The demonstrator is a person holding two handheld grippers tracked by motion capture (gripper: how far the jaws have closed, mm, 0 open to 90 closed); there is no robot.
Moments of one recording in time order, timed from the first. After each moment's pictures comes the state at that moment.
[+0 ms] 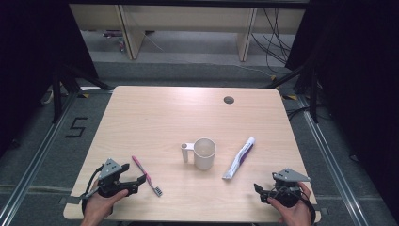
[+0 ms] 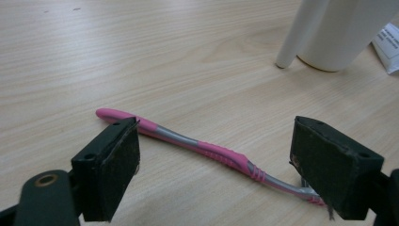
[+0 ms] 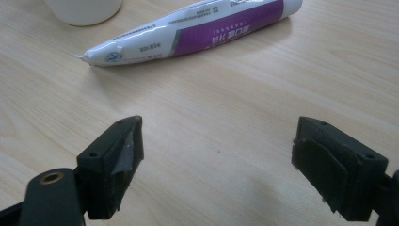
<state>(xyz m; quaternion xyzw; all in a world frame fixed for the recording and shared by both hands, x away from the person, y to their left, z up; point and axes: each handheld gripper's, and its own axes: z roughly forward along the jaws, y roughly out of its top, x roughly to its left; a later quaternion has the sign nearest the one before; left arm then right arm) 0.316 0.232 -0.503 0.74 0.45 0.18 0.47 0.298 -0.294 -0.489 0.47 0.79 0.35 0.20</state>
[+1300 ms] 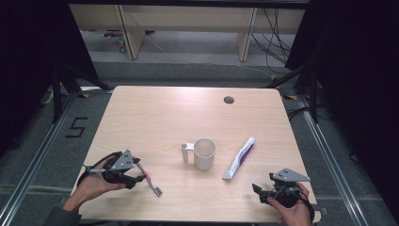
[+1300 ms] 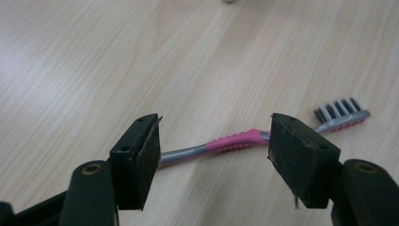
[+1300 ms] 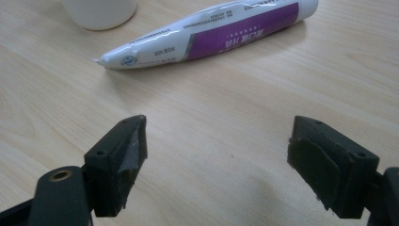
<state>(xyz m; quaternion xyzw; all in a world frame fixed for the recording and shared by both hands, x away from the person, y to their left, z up) 0.360 0.227 -0.480 0.91 0.18 0.16 0.32 0.298 -0.292 -0.490 0.46 0.79 0.36 0.19</state>
